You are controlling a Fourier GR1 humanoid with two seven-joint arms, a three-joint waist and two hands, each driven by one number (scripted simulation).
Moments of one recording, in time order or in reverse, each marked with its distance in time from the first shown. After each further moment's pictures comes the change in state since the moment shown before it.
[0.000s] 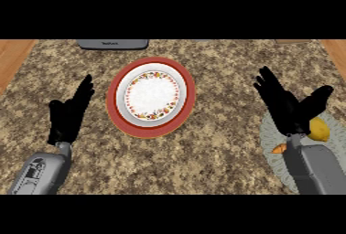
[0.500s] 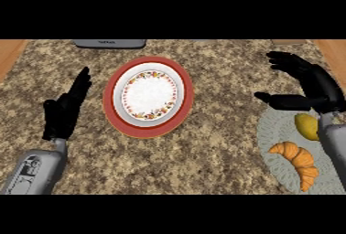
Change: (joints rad) left arm -0.021 0.017 0.008 -0.046 -0.036 -0.016 -0.023; right arm -0.139 -0.234 0.030 0.029 0.234 0.057 -0.060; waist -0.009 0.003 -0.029
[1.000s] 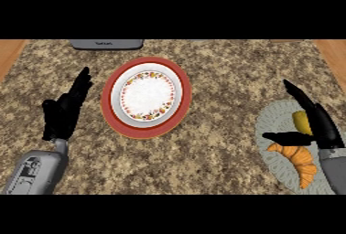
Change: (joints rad) left arm 0.007 -0.017 0.015 -0.021 -0.008 -0.013 0.019; right arm 0.227 0.012 0.007 0.091 0.195 -0.132 -0.323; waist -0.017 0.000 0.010
